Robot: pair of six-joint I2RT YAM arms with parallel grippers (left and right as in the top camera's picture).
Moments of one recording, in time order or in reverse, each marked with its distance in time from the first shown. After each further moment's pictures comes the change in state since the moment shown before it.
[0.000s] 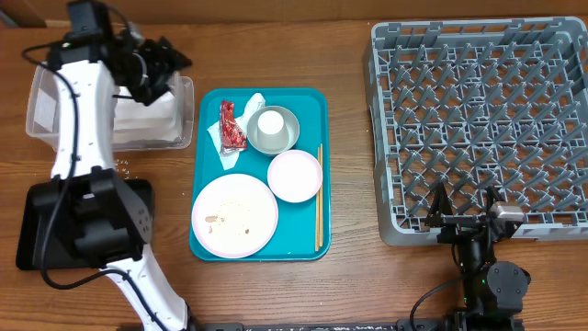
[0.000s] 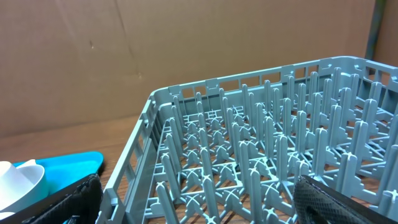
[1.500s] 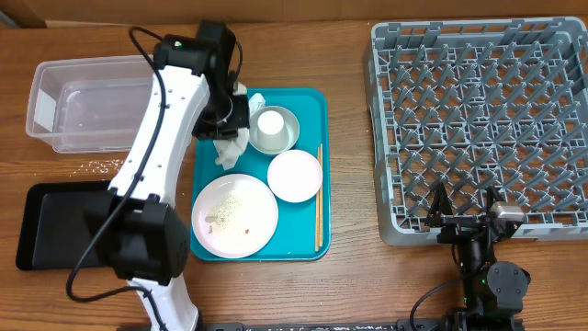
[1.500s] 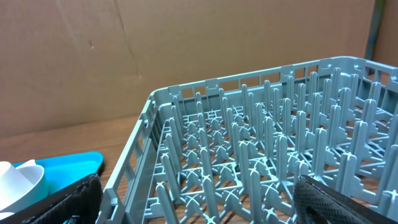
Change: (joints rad) left arm -0.371 -0.132 -0.067 -0.366 -0.454 0.120; right arm 0.000 0.000 0.000 0.000 0.000 0.000
